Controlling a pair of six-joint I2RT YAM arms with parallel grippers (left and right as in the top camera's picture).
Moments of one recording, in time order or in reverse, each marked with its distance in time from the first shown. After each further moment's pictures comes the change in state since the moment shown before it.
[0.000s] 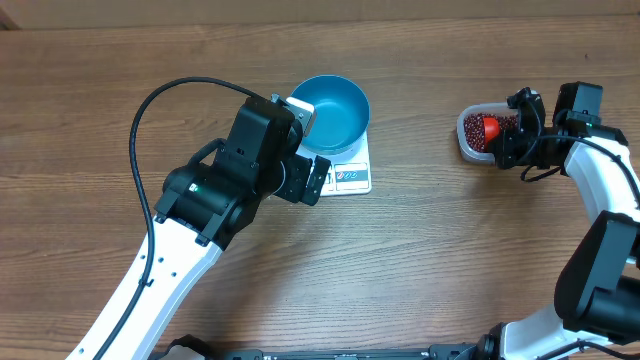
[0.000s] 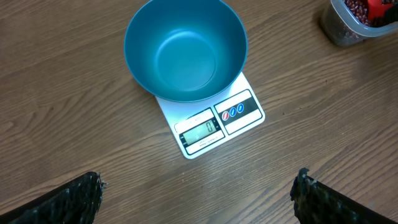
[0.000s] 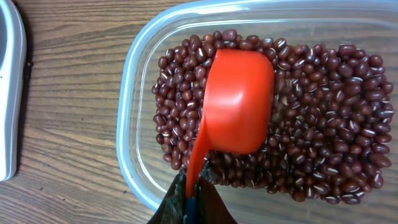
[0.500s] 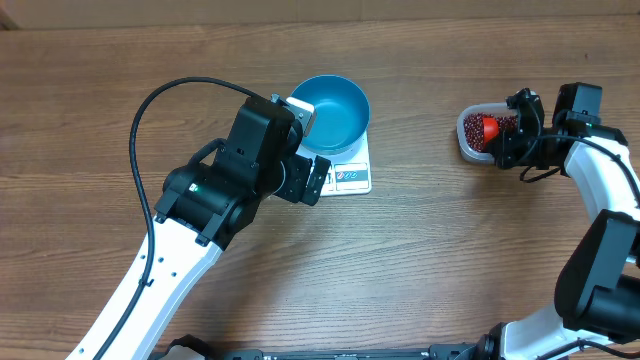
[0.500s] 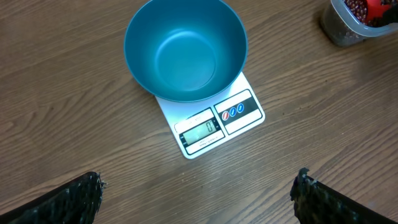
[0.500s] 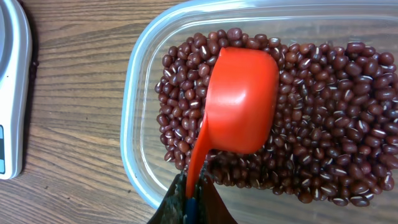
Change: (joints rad) left arm 0.000 0.000 0.000 0.000 0.000 0.000; right arm -0.005 0.004 0.000 -0.004 -0.021 0.000
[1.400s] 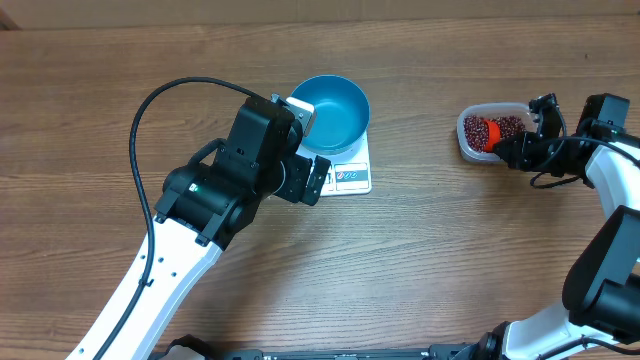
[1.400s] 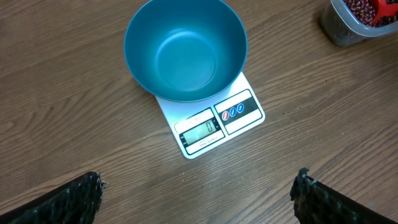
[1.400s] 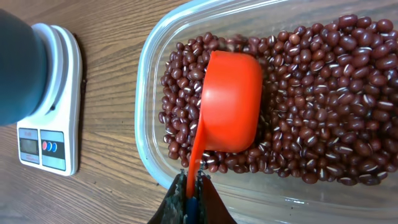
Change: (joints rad) left arm 0.000 0.000 0.000 0.000 0.000 0.000; right arm -0.112 0.020 -0.001 -0.035 -0.215 0.029
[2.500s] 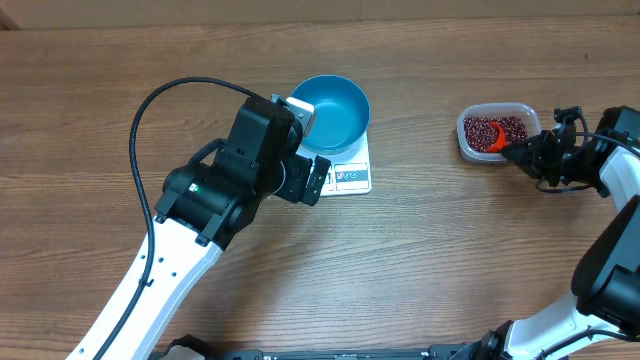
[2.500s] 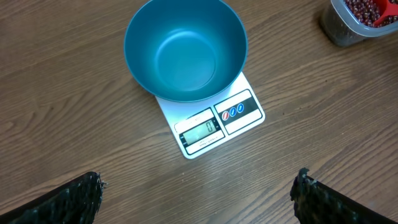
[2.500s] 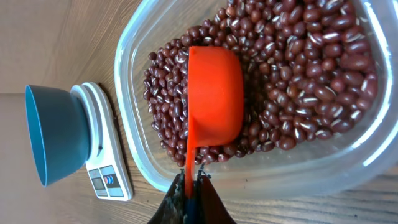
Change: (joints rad) left arm 0.000 0.000 0.000 0.000 0.000 0.000; right arm -0.100 0.061 0.000 -0.011 -0.130 0.300
